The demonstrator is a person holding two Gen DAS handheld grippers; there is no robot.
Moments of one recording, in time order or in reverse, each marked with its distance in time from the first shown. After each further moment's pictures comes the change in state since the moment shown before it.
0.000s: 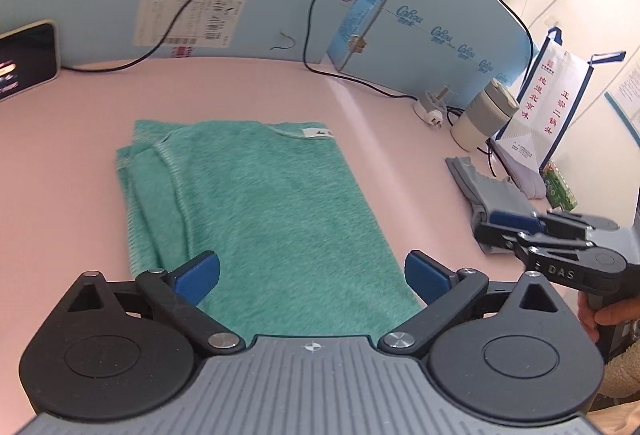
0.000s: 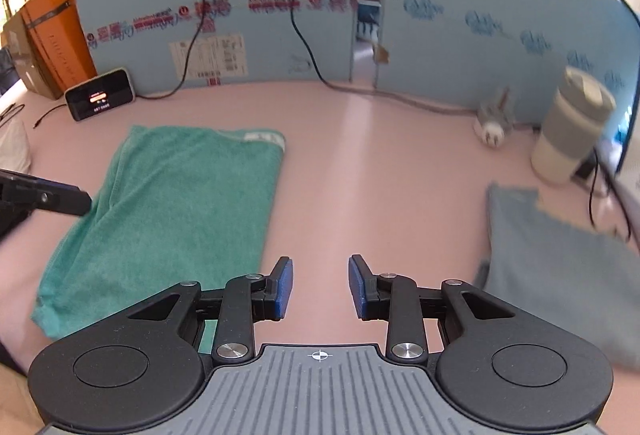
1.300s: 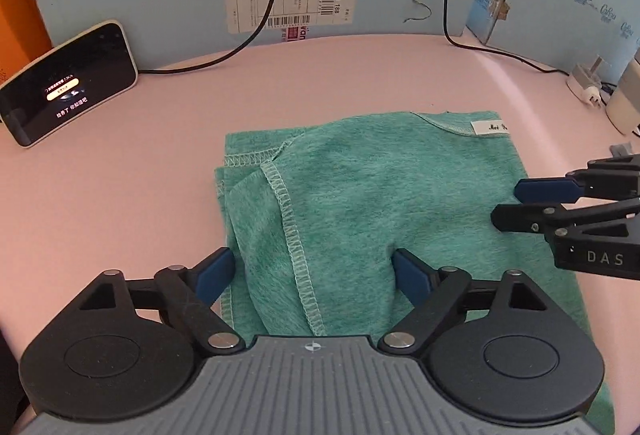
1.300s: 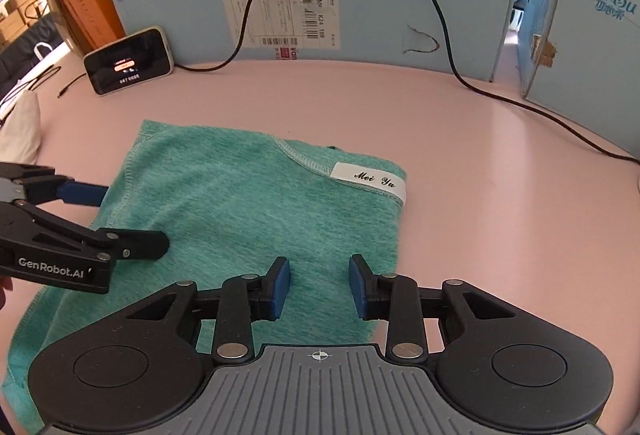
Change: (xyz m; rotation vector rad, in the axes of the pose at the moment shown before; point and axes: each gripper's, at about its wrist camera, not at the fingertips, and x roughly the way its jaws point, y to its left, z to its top) left arm 0.071 0.041 0.018 0.021 0.038 0.447; right arm 0.144 0.050 0.053 -0.122 0.103 0.221
